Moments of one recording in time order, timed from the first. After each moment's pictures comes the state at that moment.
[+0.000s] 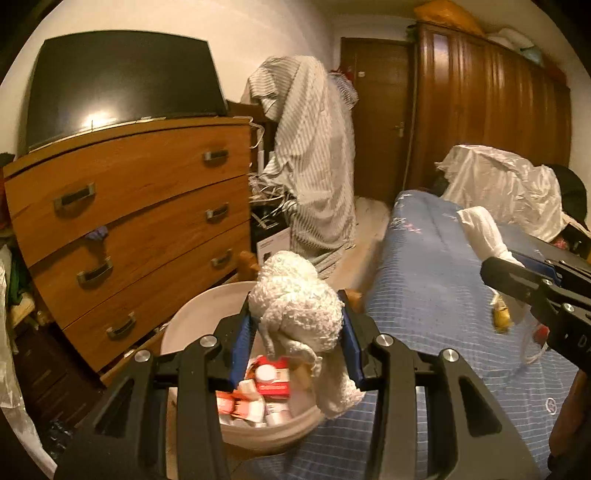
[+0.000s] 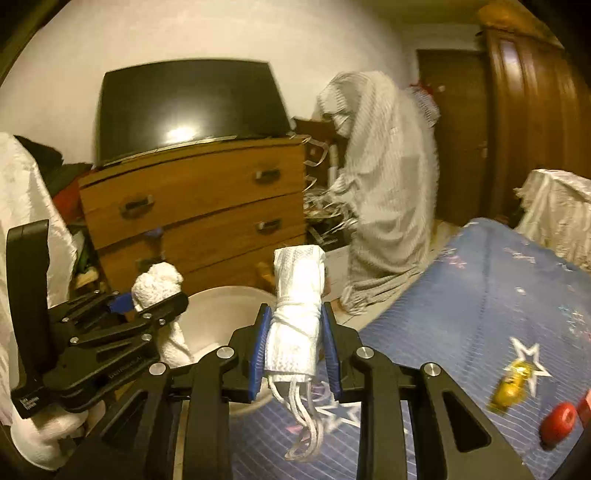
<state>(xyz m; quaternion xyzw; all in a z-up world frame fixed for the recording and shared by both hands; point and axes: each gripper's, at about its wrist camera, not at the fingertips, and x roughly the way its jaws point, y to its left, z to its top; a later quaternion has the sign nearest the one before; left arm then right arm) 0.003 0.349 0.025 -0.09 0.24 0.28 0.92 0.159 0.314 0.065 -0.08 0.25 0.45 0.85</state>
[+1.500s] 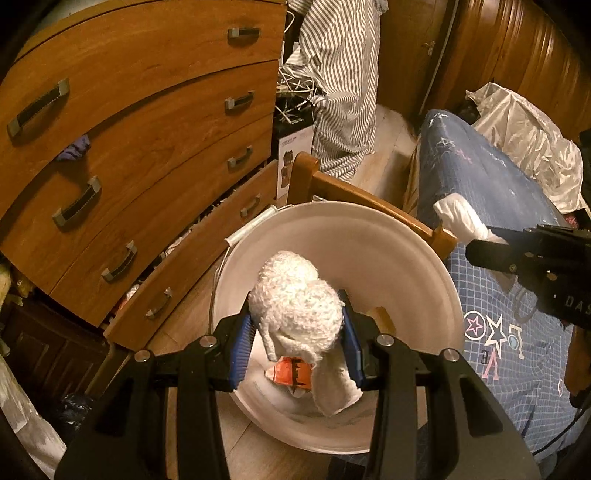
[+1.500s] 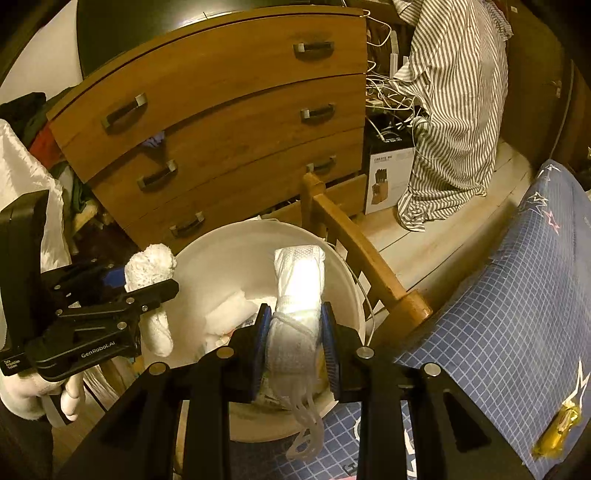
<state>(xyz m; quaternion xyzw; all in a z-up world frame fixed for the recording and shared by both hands) 0.028 0.504 -0.041 -0.18 0.43 0.24 0.85 0.251 0.499 -0.019 -0.18 0.45 0.49 0.73</state>
